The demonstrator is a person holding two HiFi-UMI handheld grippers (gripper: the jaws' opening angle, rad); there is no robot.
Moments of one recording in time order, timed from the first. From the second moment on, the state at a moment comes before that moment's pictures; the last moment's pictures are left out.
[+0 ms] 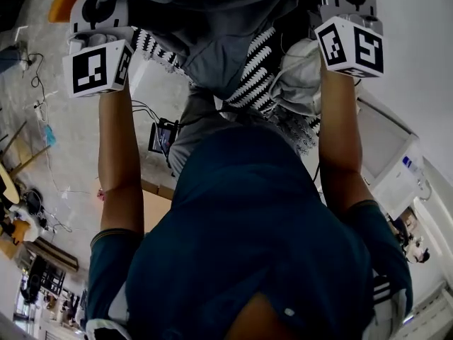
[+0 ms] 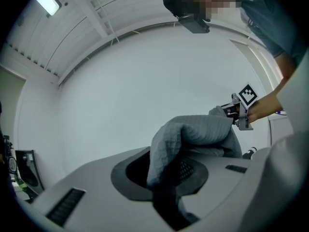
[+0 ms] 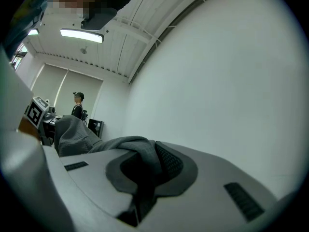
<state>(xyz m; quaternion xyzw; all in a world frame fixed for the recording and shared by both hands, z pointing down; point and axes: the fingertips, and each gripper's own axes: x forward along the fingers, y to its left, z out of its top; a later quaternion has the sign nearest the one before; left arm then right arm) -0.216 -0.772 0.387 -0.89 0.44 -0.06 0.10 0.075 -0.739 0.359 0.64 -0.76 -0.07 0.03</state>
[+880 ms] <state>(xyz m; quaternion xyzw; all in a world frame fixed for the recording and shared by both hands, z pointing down) -0.215 -0.858 0.568 -0.89 0.44 -0.13 0.02 0.090 -0.815 0.531 0.67 -0.74 0.01 0.04</state>
